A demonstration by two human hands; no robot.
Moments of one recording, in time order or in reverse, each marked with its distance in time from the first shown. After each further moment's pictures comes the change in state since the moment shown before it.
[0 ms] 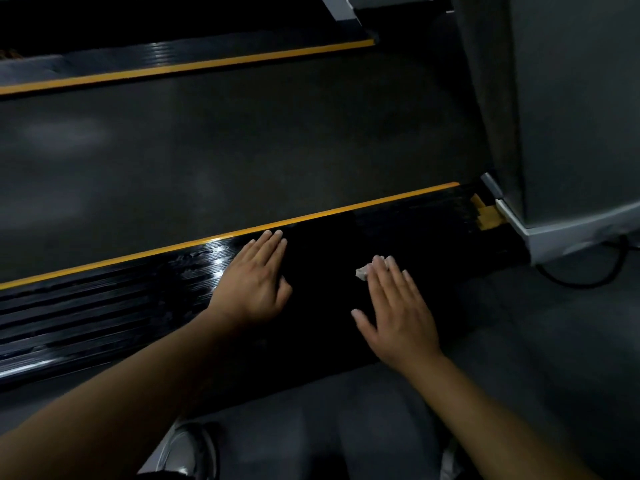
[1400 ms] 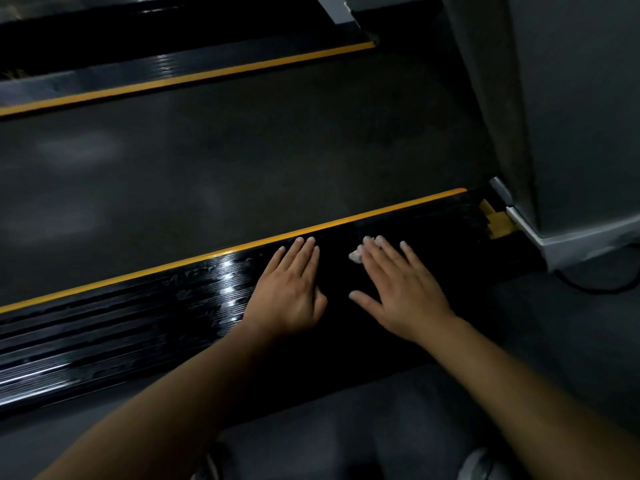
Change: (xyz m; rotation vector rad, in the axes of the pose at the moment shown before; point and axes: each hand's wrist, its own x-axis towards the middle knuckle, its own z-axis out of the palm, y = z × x) left_hand 0.038 0.051 0.008 0.079 -0.051 0.024; right_hand 0.073 0.028 -0.024 -0.044 -0.304 -0.082
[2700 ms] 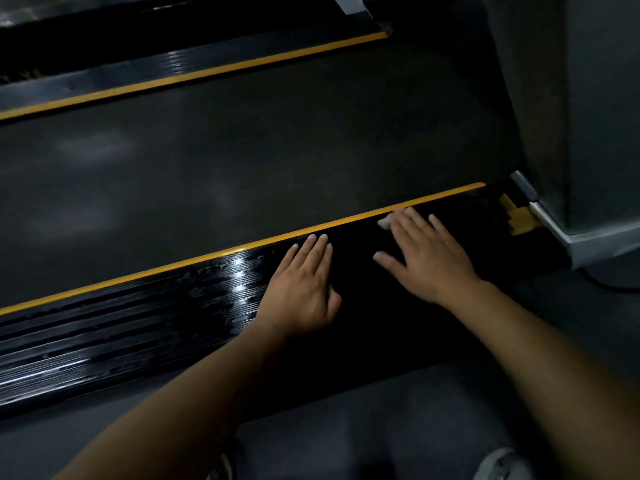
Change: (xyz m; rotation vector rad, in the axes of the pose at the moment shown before) left_hand 0.001 -0.002 -0.001 -0.016 -0.023 0.003; right_hand 0.041 0.033 -0.030 0.095 -0.161 0.073
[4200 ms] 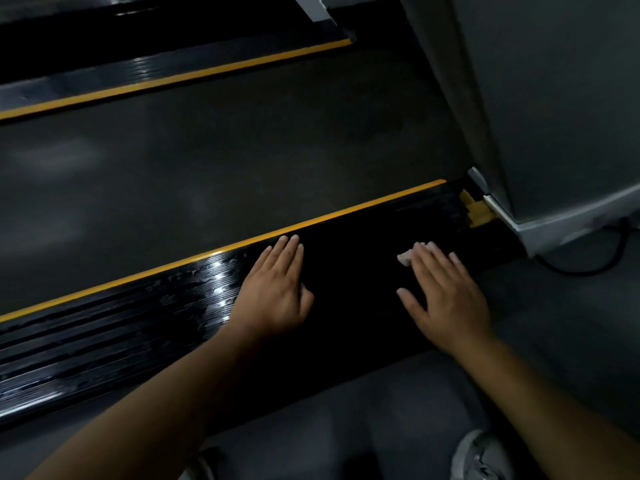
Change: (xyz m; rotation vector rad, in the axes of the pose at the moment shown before) left_hand -0.002 0.001 0.002 -0.036 0.048 0.000; right_hand -0.091 0.031 0.068 0.024 0.442 0.067
